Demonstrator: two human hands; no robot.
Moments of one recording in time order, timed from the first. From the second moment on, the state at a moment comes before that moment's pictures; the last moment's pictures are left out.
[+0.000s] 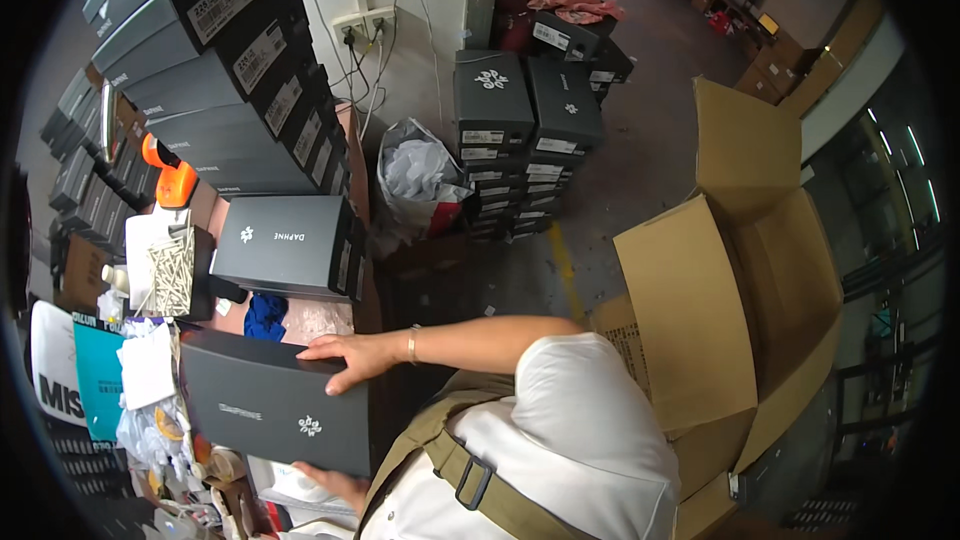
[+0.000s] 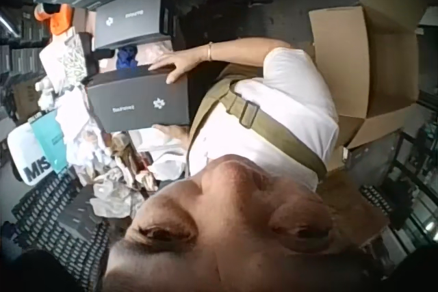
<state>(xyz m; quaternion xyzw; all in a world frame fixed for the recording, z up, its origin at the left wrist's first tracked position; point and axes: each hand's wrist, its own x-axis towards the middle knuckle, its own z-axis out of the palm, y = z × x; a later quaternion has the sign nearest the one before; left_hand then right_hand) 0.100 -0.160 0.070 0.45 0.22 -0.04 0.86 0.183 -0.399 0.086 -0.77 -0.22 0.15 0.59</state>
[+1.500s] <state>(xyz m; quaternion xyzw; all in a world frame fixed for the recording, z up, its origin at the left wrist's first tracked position) 0.152 -0.658 0.048 0.72 -0.26 -0.26 0.58 0.063 -1.009 0.133 -0.63 0.38 -0.27 0.62</state>
